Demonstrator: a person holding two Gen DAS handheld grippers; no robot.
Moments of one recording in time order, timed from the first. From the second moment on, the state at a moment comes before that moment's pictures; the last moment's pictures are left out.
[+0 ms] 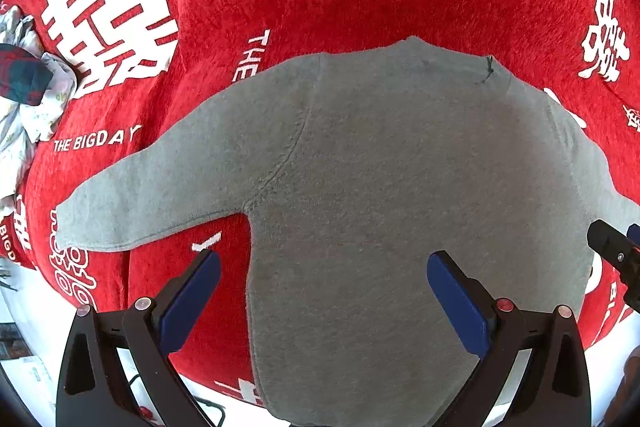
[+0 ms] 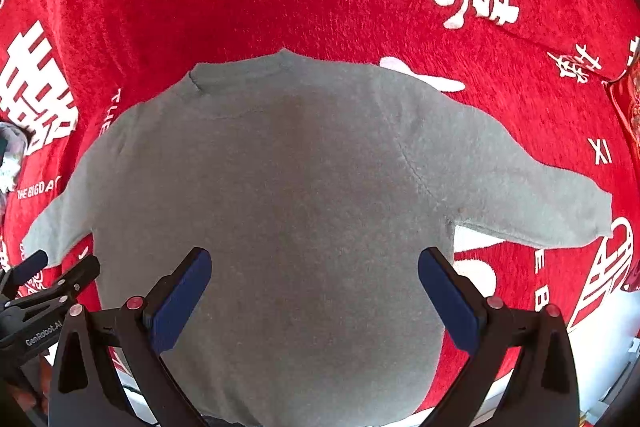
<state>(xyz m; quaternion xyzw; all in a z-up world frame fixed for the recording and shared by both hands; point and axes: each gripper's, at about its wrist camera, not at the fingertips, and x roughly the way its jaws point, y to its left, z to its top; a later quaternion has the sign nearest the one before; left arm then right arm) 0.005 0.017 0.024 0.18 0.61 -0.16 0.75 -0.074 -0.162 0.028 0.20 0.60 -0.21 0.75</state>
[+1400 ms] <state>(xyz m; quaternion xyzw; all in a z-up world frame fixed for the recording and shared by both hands) 0.057 0.141 -0.015 0.06 0.62 -0.12 0.77 -0.012 -0.038 0.016 0.15 0.62 -0.07 0.77</state>
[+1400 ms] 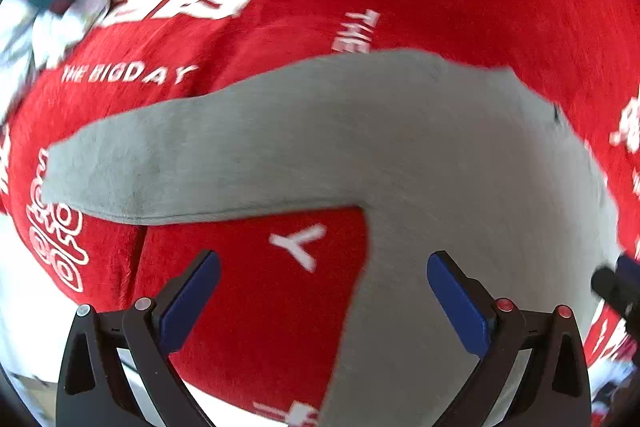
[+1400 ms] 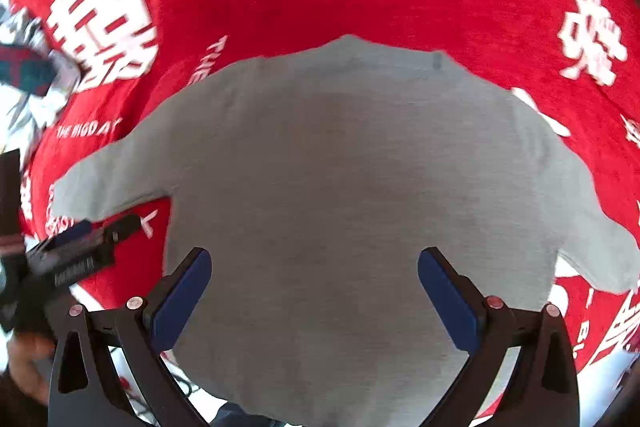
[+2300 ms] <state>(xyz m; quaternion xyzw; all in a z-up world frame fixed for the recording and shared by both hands) 0.144 0.337 -0.070 -0.24 0.54 -0.06 0.81 -0.012 0.006 -0.008 0.14 0.63 -0.03 0.76</state>
